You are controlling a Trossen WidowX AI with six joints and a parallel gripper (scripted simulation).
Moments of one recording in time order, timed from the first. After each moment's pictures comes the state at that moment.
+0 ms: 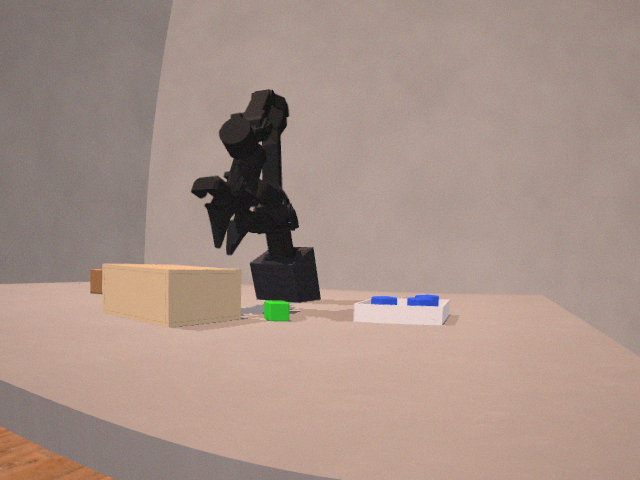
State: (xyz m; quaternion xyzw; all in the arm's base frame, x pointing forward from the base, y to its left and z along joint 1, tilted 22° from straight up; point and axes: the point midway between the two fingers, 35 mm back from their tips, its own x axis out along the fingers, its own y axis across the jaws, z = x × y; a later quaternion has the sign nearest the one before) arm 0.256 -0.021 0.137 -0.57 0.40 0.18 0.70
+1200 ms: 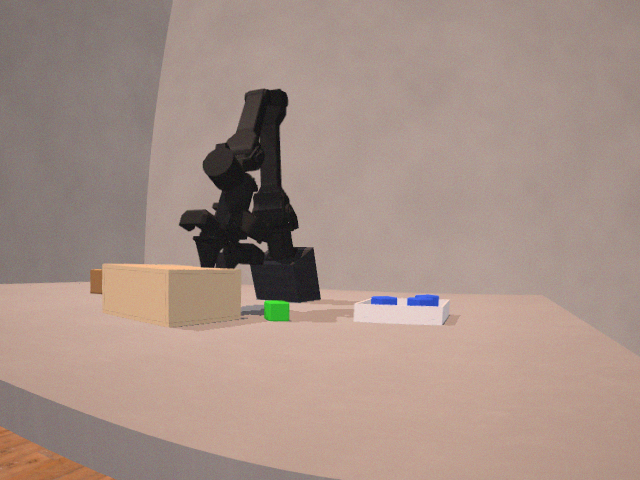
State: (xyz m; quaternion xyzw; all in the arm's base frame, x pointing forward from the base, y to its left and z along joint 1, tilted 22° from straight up) arm 0.294 -0.039 0.090 -0.58 0.39 0.17 0.69
